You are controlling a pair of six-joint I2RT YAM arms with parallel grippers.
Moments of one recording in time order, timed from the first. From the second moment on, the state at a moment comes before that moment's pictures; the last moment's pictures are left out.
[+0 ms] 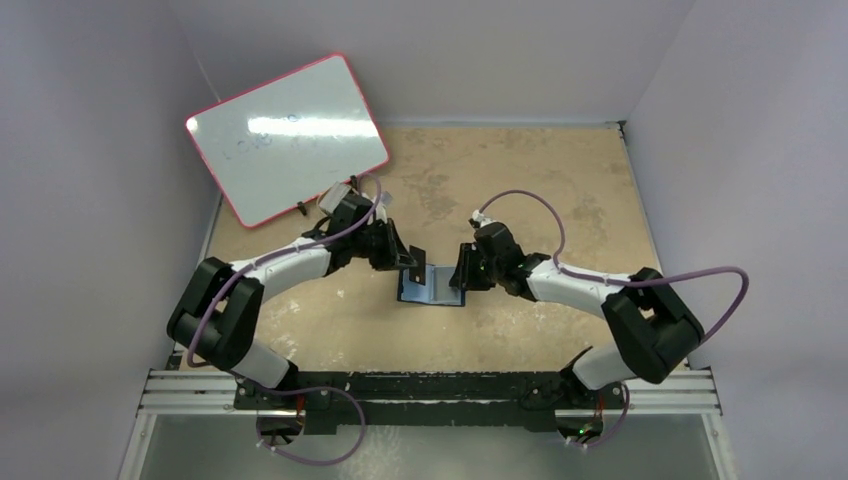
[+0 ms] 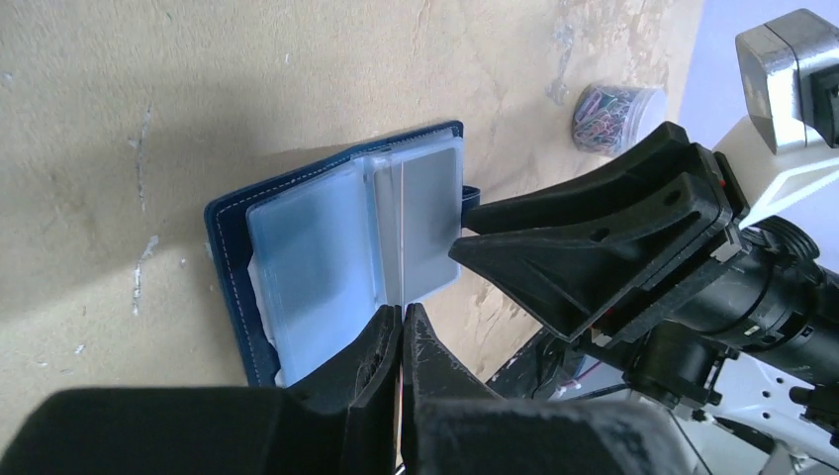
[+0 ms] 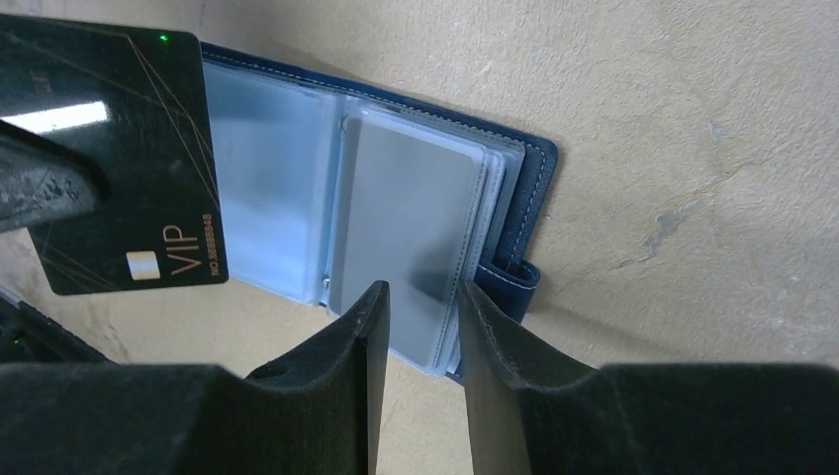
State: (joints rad) left arm -0.50 1.52 0.83 -0.10 0.46 -0.77; right arm 0.66 1.44 0.66 -0.06 -0.09 0.65
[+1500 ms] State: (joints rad) left arm -0.56 1.69 0.65 0.31 0.52 -0.97; right arm 0.66 1.50 0.70 -0.08 -0.04 0.63
